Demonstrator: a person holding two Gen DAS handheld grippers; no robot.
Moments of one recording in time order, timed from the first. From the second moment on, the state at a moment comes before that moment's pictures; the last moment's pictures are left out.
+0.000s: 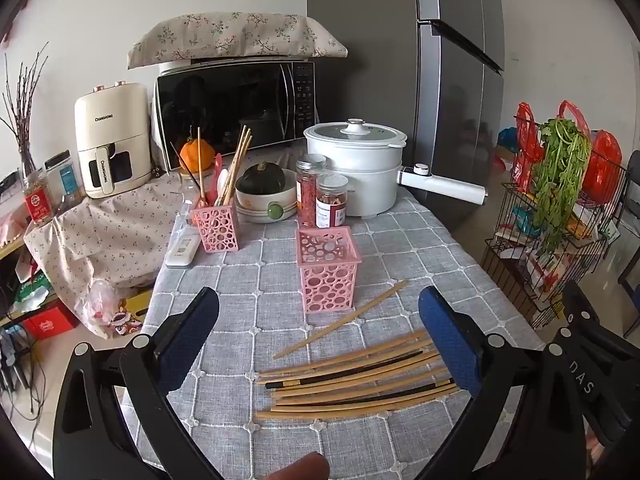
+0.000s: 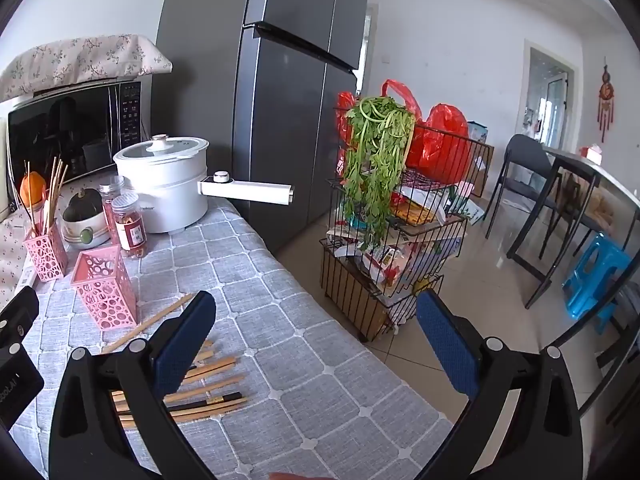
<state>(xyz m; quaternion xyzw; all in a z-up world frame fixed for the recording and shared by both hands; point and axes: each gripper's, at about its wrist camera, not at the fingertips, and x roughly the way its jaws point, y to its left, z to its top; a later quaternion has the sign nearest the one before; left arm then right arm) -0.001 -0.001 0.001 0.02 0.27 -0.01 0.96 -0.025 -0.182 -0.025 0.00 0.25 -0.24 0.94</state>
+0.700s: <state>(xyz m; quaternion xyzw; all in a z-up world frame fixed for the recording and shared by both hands) 0.001 0.001 -0.004 0.01 0.27 0.00 0.96 -0.025 -0.182 -0.030 0.02 0.26 -0.23 0.94</state>
